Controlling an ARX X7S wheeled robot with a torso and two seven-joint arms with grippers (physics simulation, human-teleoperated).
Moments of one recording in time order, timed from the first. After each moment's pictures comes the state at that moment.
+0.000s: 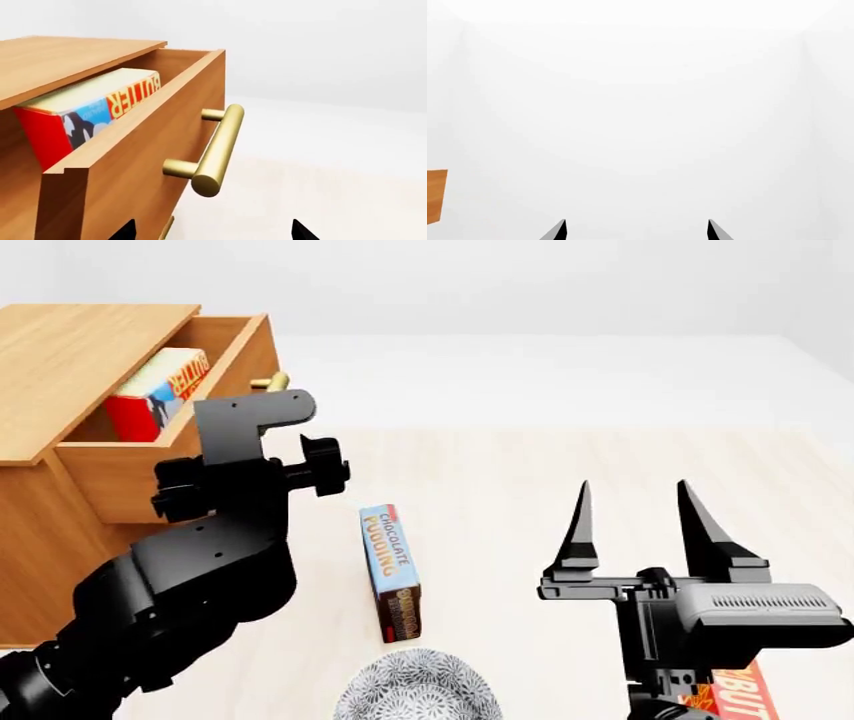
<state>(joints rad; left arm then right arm) -0.99 -0.54 0.87 0.05 -1.19 -0.41 -1.11 0.15 0.42 -0.30 -0.24 0.25 -0.24 0.39</state>
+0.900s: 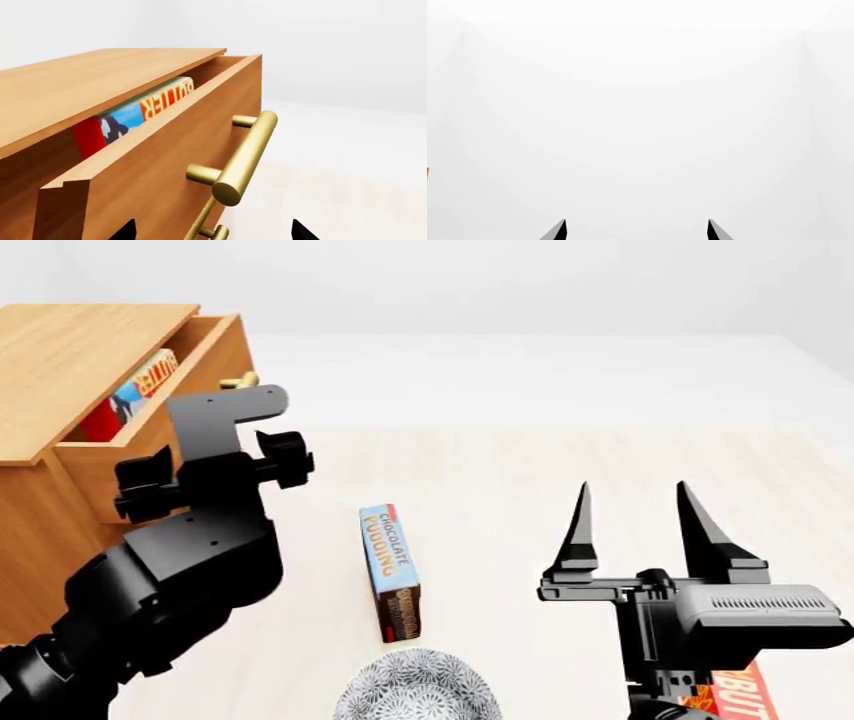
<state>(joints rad) -1.00 -0.55 0.87 -0.05 -1.12 -0.42 -1.19 0.15 0.43 -0.30 -0.23 0.25 -0.24 0.39</state>
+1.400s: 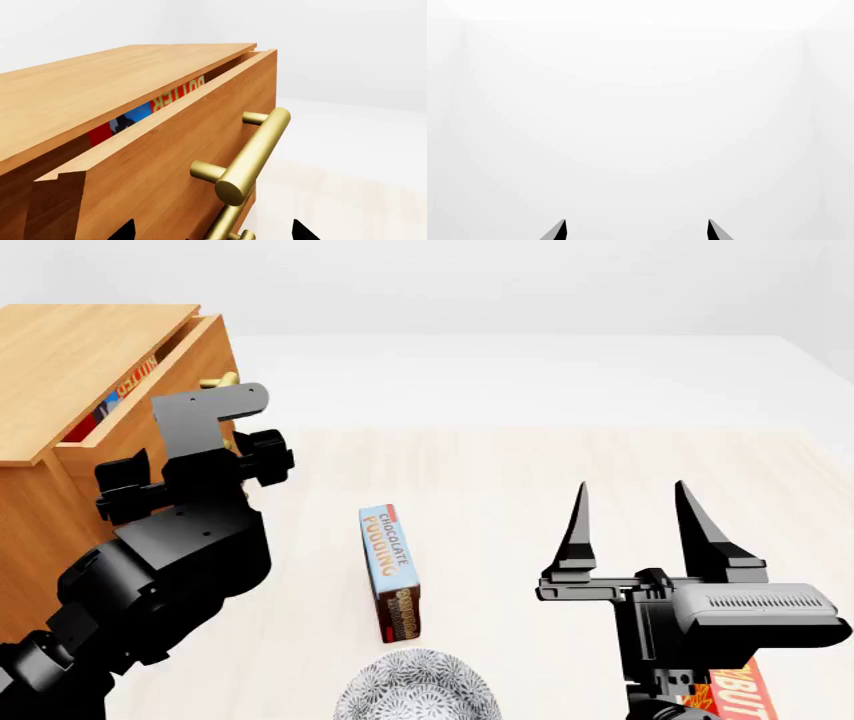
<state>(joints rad) -1.01 -0.54 0.86 -0.13 -1.09 -0.41 -1.19 0.16 0.43 -0.31 -0.23 0.25 -0.24 0.39</state>
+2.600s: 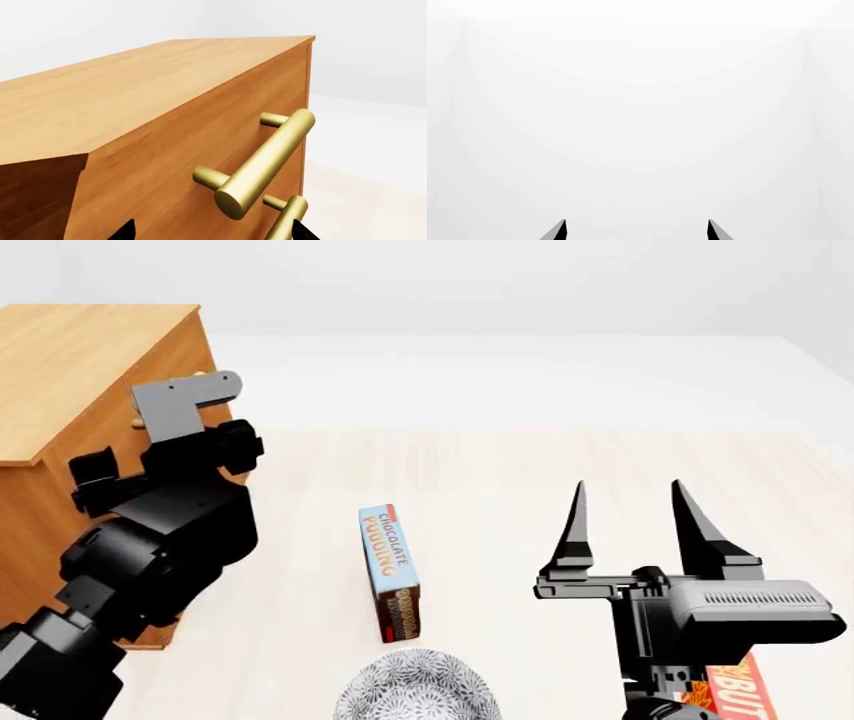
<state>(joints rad) -1.07 -0.49 0.83 -0.39 -1.02 -0.39 -1.16 0.17 0.43 -0.32 -0.22 0.25 -0.24 0.40</state>
